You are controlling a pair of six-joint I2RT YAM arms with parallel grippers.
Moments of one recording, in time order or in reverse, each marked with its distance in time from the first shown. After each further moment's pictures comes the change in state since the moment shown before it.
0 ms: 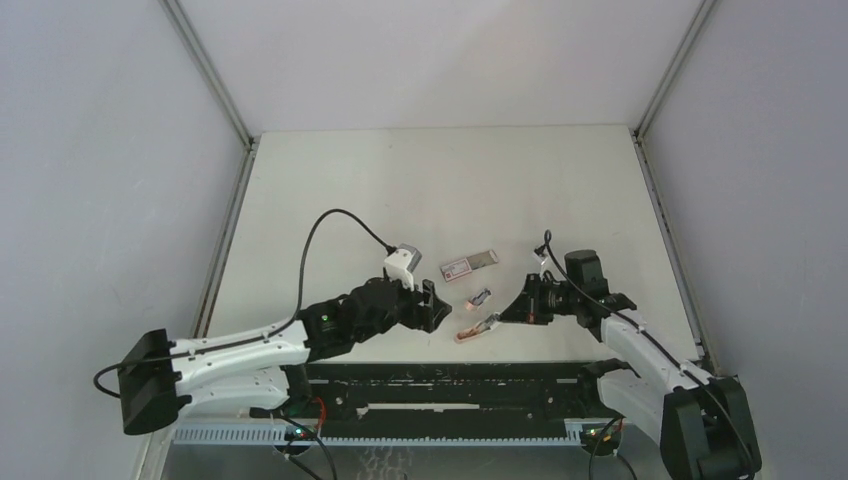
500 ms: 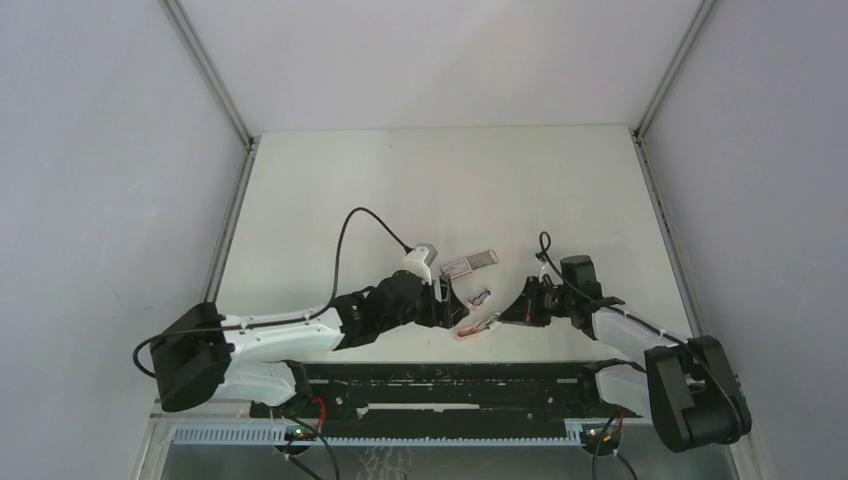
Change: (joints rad) left arm 0.037 0.266 0.043 0.115 0.117 -0.224; right arm -0.020 0.189 -0.104 0.241 0.064 0.070
